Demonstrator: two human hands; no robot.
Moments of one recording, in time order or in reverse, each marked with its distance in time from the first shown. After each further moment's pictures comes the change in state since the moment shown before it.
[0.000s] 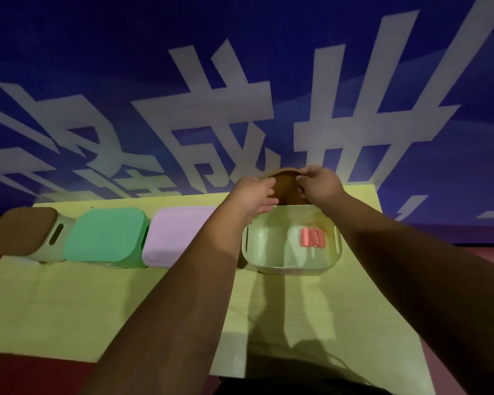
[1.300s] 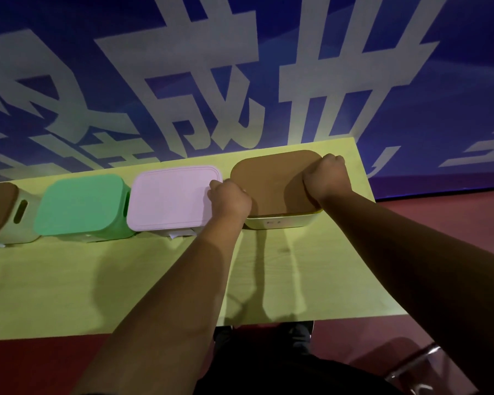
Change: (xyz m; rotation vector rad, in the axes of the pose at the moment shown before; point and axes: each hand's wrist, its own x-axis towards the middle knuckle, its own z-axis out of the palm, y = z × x) left_hand -0.013 -0.117 -0.016 0.912 0.305 0.105; right_hand -0.075 0.064 0.000 -0.523 0.264 0.110
